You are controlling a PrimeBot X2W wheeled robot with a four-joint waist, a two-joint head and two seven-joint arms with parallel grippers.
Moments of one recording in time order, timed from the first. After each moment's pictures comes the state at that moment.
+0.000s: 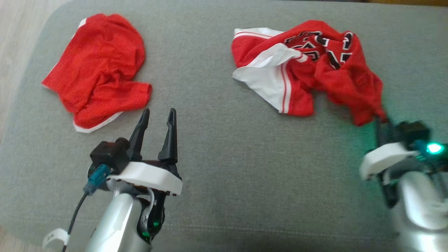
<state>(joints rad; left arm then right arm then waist) -0.21 0.05 -0.33 0.22 -0.38 0.04 -0.25 -0.36 -0.08 -0.12 0.61 -0.17 0.12 -0.18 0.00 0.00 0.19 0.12</state>
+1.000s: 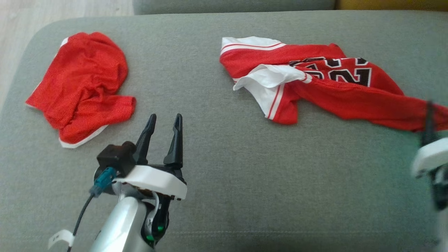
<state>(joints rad) -0.21 0.05 -0.37 0.23 -0.40 0.05 -0.25 -0.28 -0.21 -0.31 0.34 -0.18 0.12 0.04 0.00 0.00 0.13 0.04</state>
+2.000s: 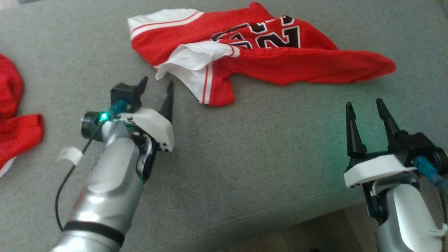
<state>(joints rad) -0.63 0.05 -0.40 0.77 -0.26 0.00 -0.20 -0.19 -0.05 -0.03 0.24 0.00 0.12 -0.15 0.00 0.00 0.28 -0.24</state>
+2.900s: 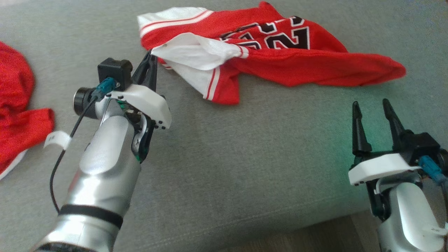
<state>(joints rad) -0.74 0.05 -0.36 0.83 -0.28 -0.03 -0.25 -0.22 -0.05 -0.06 0.30 0.01 0.12 -0.19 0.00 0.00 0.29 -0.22</state>
